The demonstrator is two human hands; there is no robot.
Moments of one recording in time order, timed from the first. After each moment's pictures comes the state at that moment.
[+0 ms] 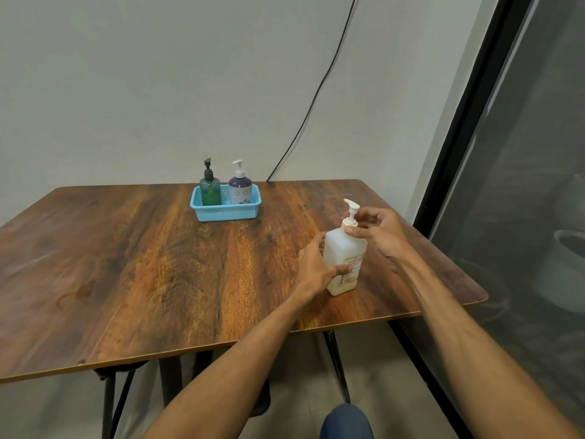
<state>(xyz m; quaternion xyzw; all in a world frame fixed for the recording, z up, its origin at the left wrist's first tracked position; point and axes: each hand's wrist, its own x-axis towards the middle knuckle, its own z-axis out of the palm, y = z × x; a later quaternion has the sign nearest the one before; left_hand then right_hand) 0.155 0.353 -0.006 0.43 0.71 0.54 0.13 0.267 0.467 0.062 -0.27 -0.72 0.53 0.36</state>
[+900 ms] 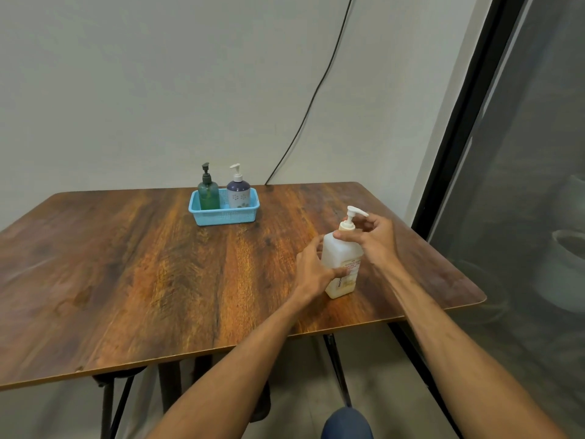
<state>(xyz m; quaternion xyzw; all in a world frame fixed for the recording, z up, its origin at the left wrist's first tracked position) 0.153 0.354 -0.007 0.43 0.71 0.55 0.13 0.254 0.454 0.047 -0.28 -0.66 0.54 0.44</state>
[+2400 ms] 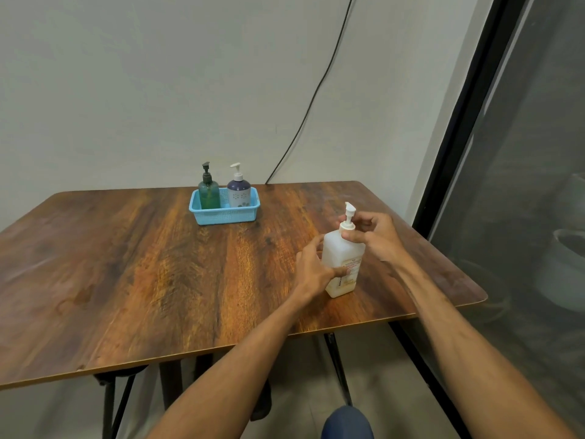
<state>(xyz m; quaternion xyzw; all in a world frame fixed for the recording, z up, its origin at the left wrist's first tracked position) 0.150 0.359 -0.015 0.42 0.72 0.54 0.13 0.264 0.465 0.055 -0.24 -0.74 0.52 0.36</state>
